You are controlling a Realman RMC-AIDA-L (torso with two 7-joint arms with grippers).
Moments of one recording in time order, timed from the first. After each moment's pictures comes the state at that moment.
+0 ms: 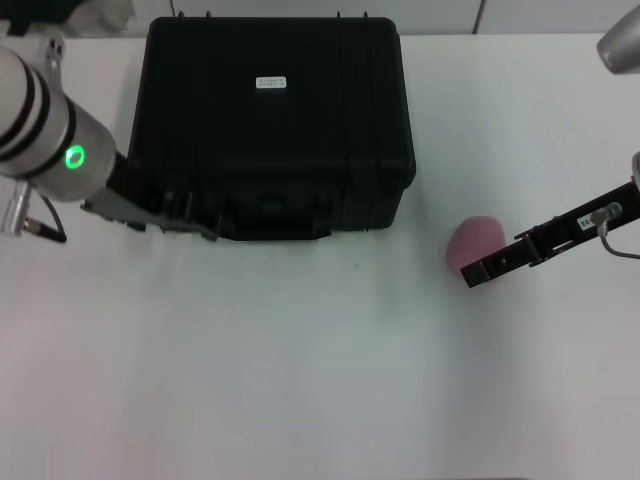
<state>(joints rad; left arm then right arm) -0.55 -2.05 1.55 1.58 -0.46 -1.59 -0.14 0.61 2.06 -1.01 -1.03 -2.46 -1.64 2.44</state>
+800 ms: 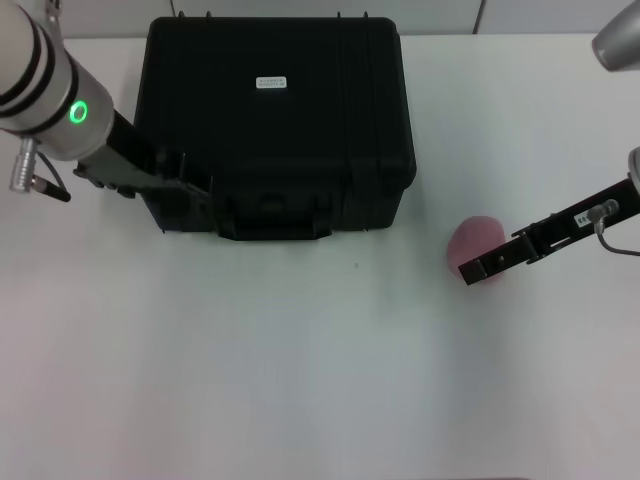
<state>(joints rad) -0.64 -2.05 1.49 1.48 -0.39 -1.57 -0.17 0.62 2.06 -1.02 -1.02 -2.46 -1.63 2.45</state>
